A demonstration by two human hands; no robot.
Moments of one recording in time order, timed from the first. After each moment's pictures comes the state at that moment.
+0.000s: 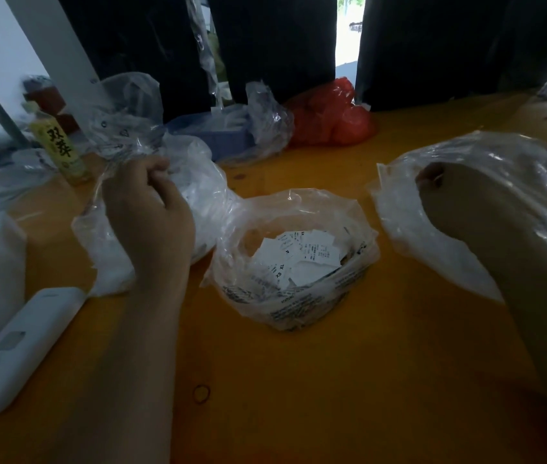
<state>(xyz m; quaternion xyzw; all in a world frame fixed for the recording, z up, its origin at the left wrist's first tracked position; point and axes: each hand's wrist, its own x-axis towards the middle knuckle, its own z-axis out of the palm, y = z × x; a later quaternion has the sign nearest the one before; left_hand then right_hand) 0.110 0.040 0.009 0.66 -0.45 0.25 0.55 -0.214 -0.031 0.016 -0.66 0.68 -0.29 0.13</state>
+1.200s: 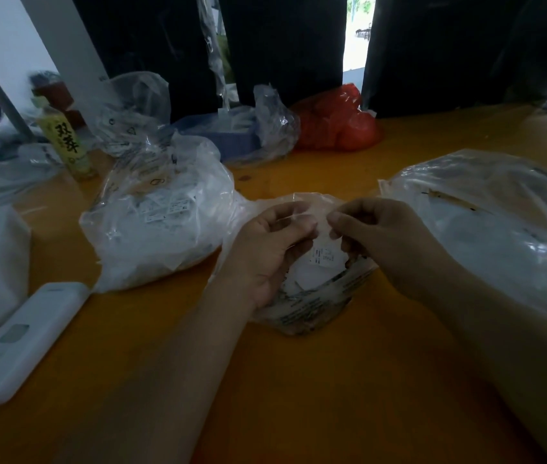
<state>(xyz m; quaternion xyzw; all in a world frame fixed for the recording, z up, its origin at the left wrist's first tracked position) 0.027 0.036 -0.019 0.44 -0.37 -0.57 0.59 -0.154 -0.005 -0.021 -0.67 0.40 -0.43 0.45</state>
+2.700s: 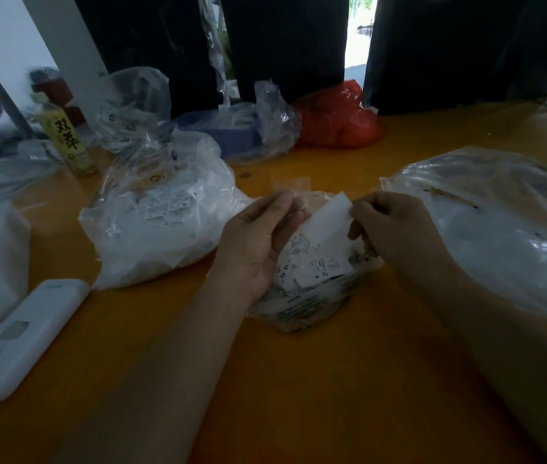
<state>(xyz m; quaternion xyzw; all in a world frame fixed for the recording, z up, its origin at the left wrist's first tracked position) 0.033 0.033 -0.014 0.36 -0.25 -0.59 0.68 -0.154 -0.008 -0.021 -0.65 0.49 -0.46 0.35</state>
